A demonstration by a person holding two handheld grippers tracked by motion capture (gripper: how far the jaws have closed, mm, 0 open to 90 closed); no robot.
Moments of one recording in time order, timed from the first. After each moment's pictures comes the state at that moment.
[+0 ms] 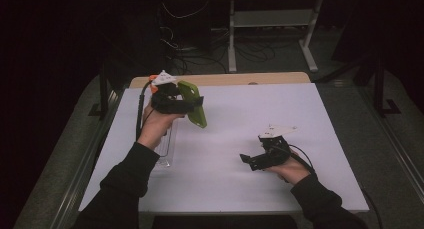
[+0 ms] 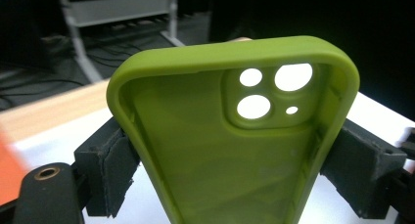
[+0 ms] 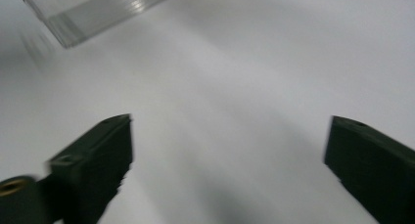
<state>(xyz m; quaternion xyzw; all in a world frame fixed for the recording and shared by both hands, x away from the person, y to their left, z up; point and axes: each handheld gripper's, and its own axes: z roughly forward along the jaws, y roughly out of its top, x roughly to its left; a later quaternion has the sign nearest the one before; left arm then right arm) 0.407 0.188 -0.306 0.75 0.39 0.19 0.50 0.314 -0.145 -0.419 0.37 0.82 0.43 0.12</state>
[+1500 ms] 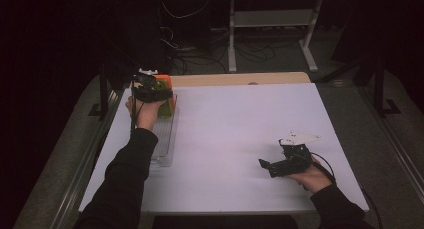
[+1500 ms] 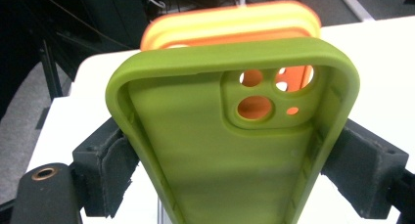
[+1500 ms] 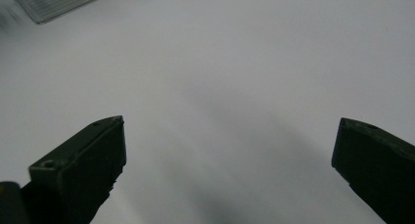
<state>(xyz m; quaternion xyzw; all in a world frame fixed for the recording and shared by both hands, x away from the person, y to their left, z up) 0.488 0.241 -0.366 0.69 0.58 0.31 0.30 0.293 -0.190 -0.421 0.39 0.81 0.42 0.15</state>
